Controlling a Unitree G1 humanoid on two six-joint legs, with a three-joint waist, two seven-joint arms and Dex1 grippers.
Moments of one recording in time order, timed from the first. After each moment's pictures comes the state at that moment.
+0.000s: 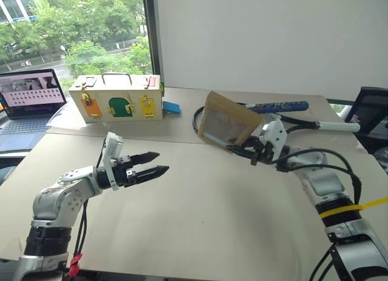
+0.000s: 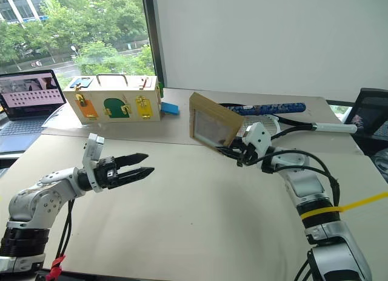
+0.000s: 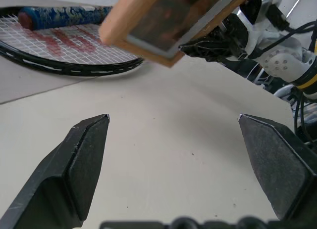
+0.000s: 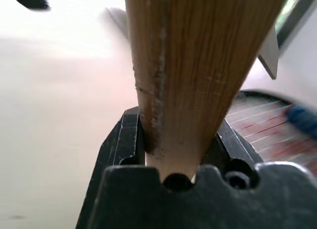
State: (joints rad) left arm -0.37 0.66 0.17 -0.11 -0.72 0.65 -1.02; right arm -0.65 -0.69 0.16 0.14 0.61 0.40 0.95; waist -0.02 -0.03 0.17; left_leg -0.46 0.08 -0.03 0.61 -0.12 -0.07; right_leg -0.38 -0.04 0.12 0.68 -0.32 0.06
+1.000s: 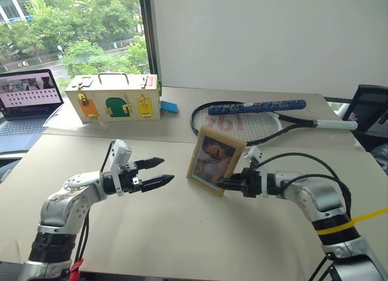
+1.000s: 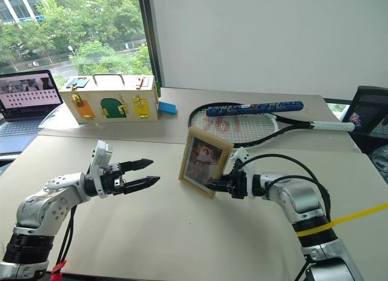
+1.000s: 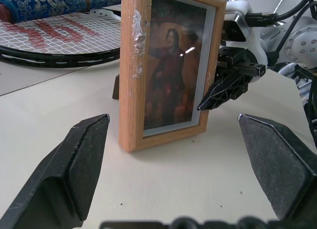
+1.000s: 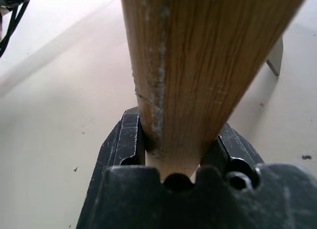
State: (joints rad) left arm -0.35 0.64 0.12 -0.12 -0.67 0.61 -1.04; right arm -0.52 -0.60 0.16 0.01 0.57 0.78 0.92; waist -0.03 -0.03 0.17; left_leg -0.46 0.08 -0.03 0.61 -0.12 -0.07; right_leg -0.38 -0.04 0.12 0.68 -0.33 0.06
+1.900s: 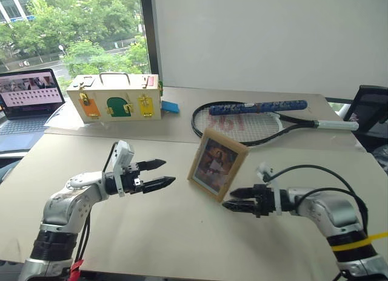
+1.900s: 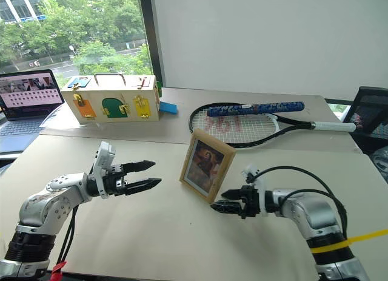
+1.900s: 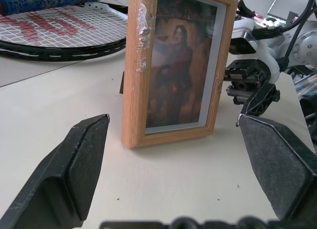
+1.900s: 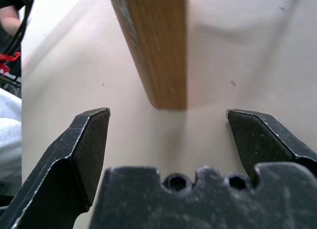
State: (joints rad) left arm -0.35 0.65 0.11 -0.10 -0.65 0.59 -1.04; right arm -0.26 -0.73 -0.02 -0.07 0.61 0.81 1.00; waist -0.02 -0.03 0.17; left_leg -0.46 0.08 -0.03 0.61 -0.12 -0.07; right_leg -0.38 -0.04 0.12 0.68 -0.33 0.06
